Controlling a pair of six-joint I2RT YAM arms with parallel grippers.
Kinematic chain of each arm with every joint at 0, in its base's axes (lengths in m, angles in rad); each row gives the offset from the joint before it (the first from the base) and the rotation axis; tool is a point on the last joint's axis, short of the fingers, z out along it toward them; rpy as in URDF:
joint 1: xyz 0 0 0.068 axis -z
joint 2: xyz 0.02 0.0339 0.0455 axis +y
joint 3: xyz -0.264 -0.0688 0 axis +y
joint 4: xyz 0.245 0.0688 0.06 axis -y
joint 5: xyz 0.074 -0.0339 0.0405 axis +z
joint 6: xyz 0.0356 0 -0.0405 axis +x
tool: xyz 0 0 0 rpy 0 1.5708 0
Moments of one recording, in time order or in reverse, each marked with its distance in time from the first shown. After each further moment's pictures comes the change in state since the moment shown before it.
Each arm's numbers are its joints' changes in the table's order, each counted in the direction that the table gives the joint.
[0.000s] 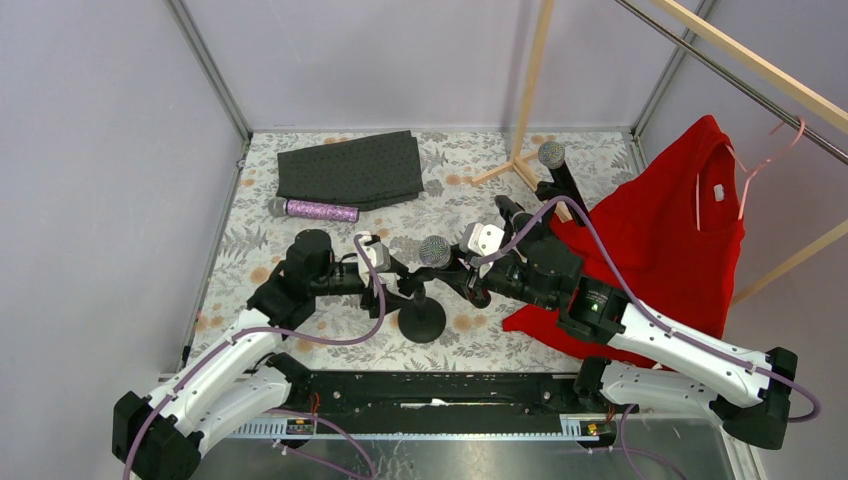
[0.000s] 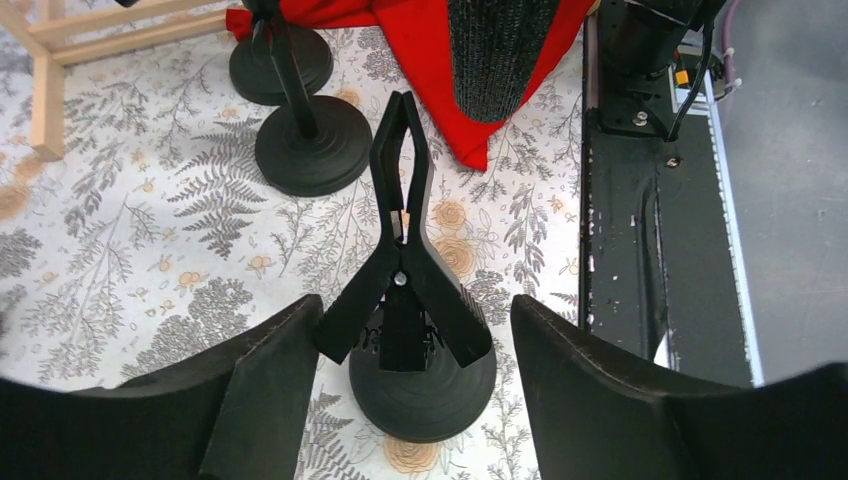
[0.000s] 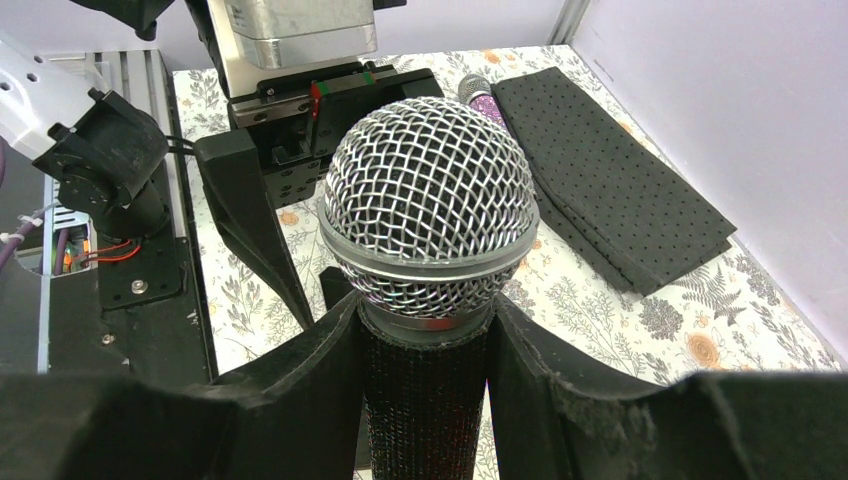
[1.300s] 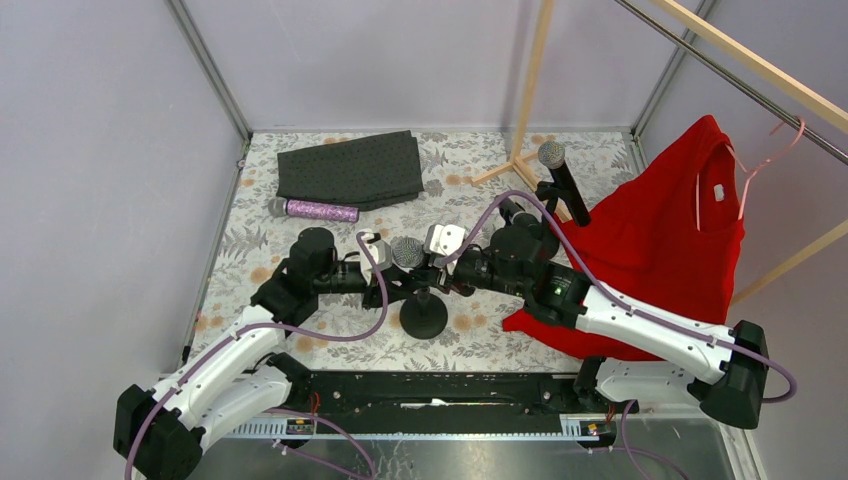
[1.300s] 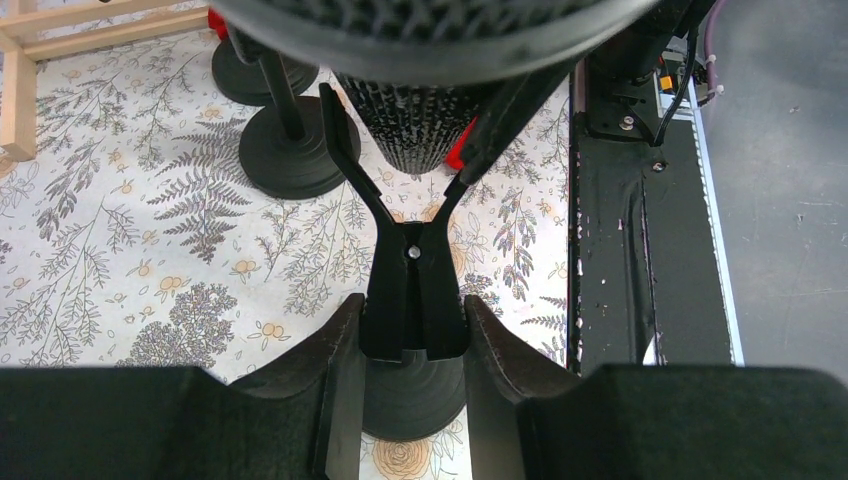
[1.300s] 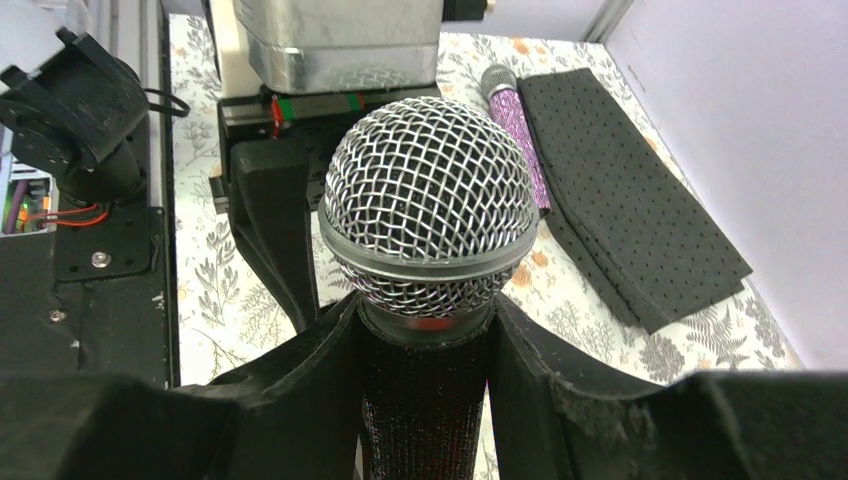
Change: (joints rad) left arm 0.000 0.033 0.000 0.026 -0.026 -0.029; right arm 0.006 0.194 -0.063 0.046 0.079 -0.117
